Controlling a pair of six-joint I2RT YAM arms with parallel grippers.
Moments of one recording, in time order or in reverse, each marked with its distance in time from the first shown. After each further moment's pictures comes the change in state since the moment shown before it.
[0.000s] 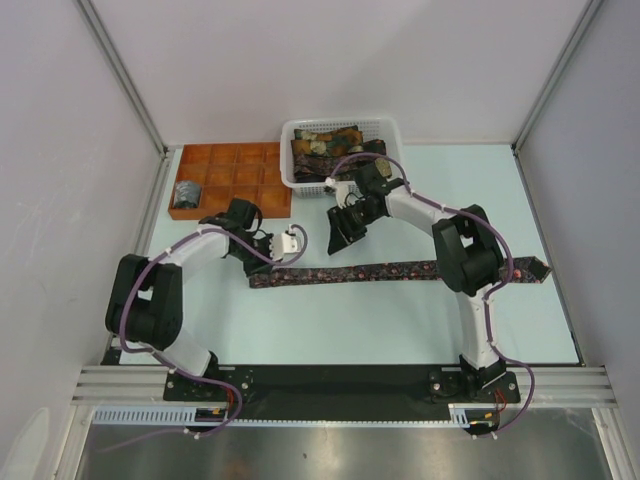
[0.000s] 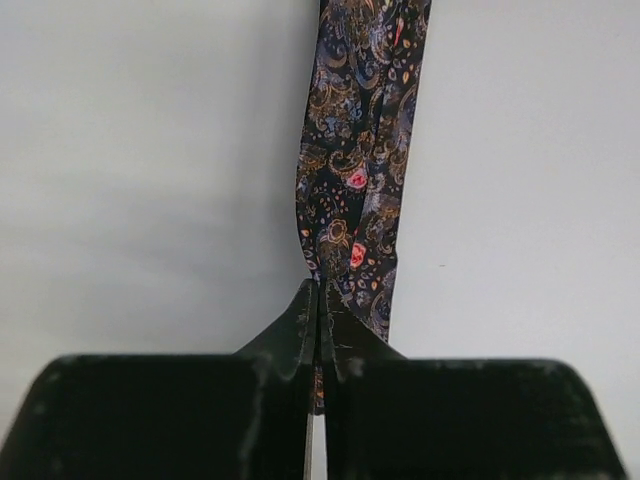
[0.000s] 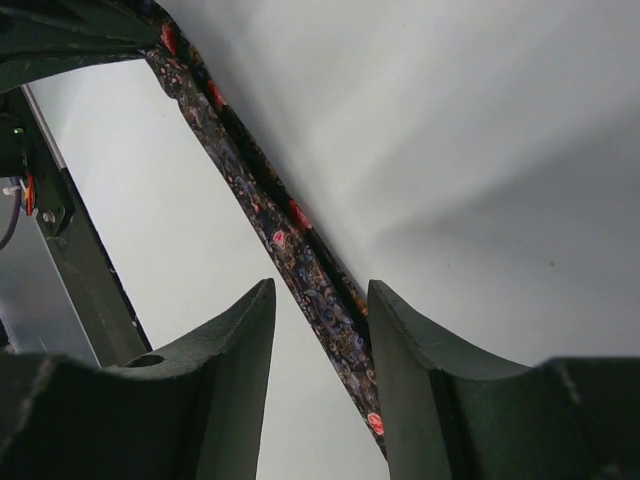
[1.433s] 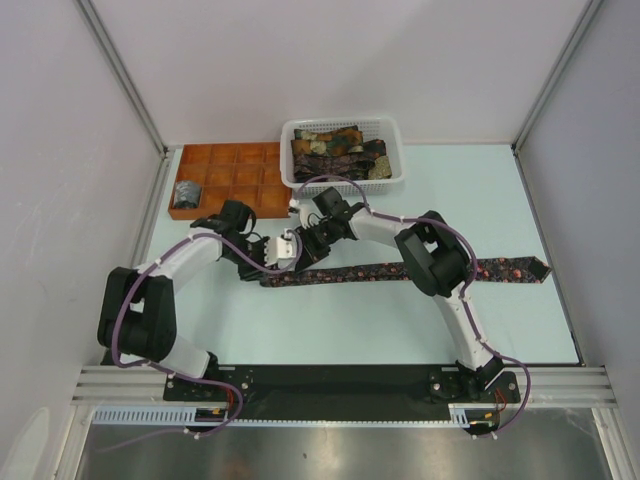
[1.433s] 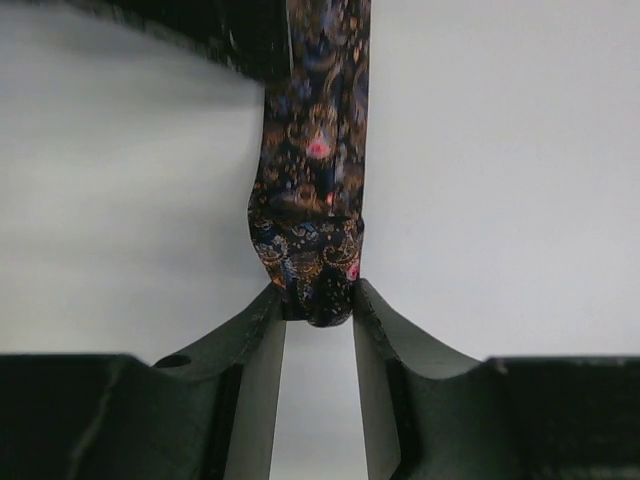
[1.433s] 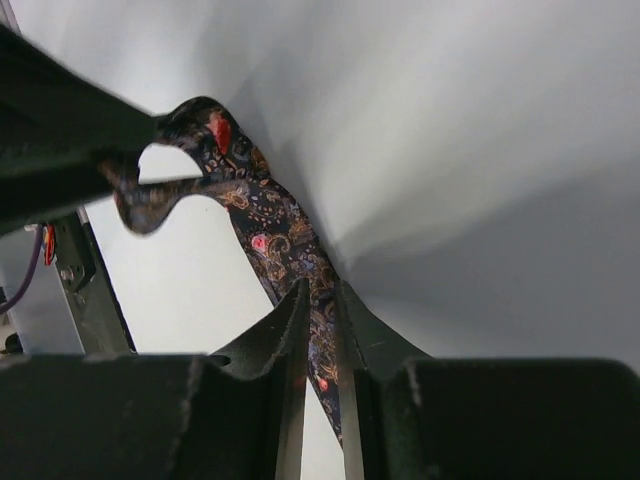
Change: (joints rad) left arm 0.051 -0.078 -0.031 -0.092 0.019 0.096; right arm 0.193 0.158 0.031 0.276 -0.009 0.221
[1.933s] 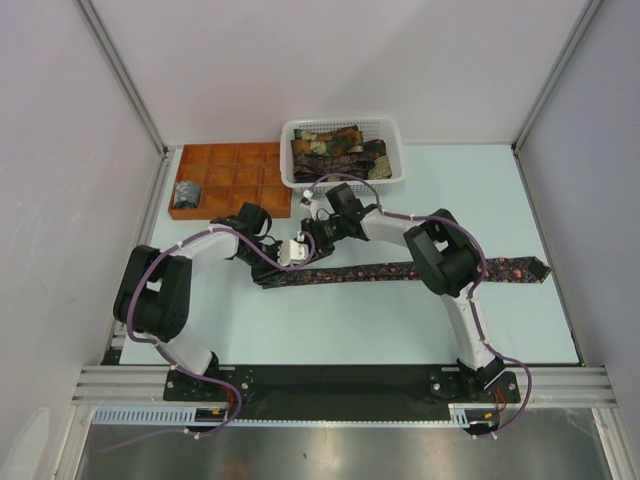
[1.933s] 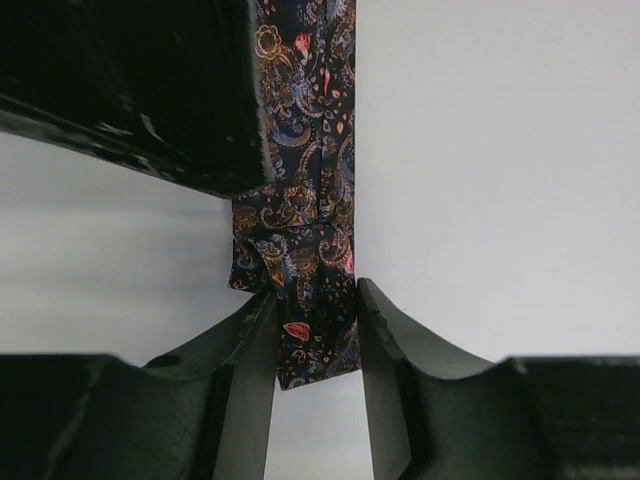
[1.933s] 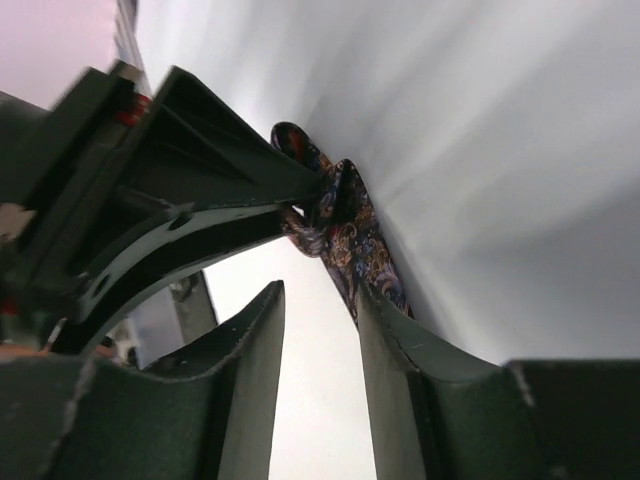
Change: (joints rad) left arm -0.095 0.140 0.035 0.080 0.031 -0.071; right arm -0.045 -0.050 -0.102 0.178 -0.134 0.223
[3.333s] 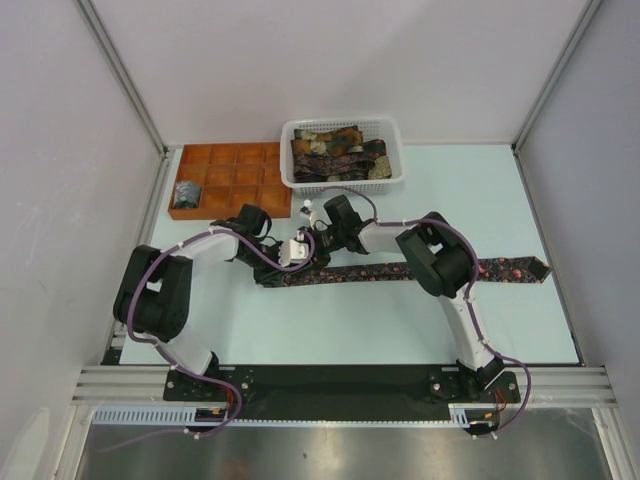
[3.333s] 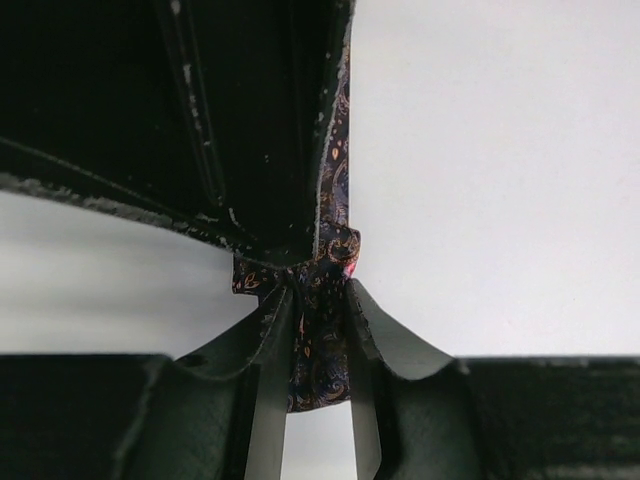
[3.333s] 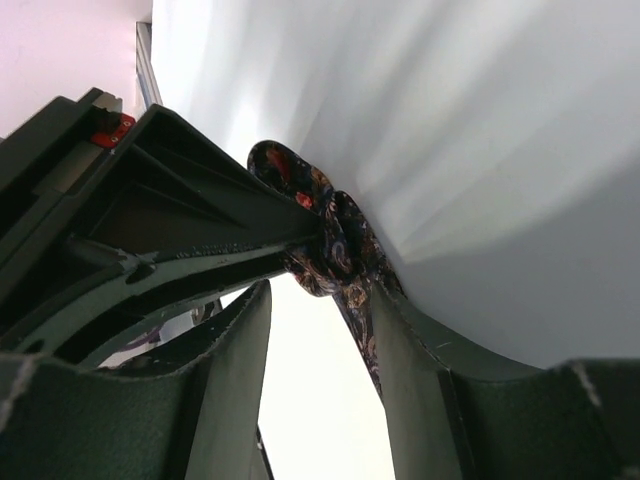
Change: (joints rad) left arm 0.000 0.010 -0.020 0.046 0.052 -0.026; right arm 0.026 0.013 -0.128 0.264 0.004 0.227
